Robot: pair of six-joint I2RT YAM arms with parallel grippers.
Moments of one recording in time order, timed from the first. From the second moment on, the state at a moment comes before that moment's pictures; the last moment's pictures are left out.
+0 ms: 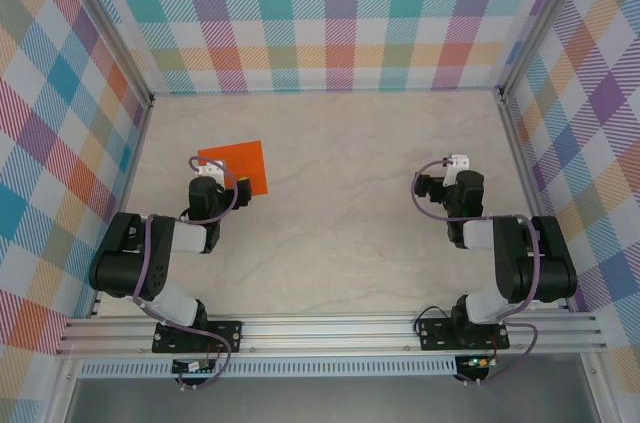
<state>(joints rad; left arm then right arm) -0.10 1.58 0.41 0.72 -0.09 -0.09 0.02 1.52 0.41 0.70 -0.07 0.06</state>
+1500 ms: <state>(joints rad) -0.09 1.55 0.41 0.70 -0.07 -0.08 0.02 1.49 0.40 0.69 -0.12 0.04</state>
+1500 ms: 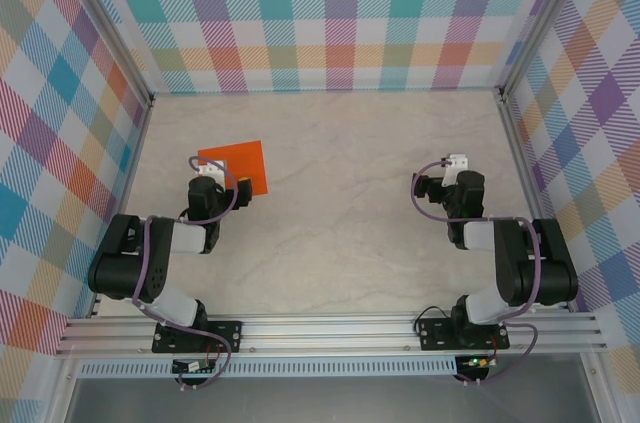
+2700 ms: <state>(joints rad) -0.09 0.89 0.70 -0.48 0.17 -0.60 0.02 0.95 0.74 -0.63 -0.59 0.51</state>
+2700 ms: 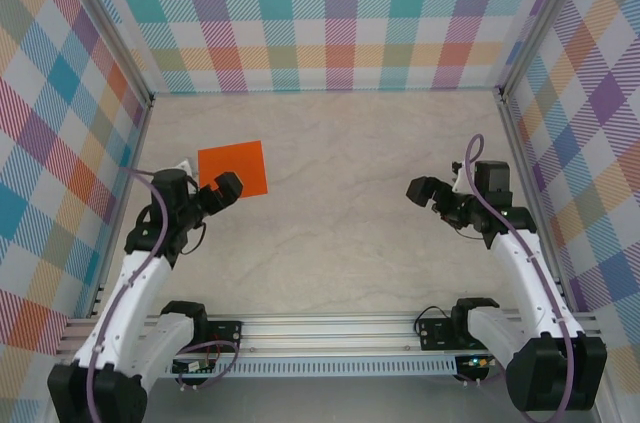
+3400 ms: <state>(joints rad) -0.11 1.86 1.35 -0.63 0.10 -0.59 0.05 1.20 0.72 -0.55 -0.79 0.48</state>
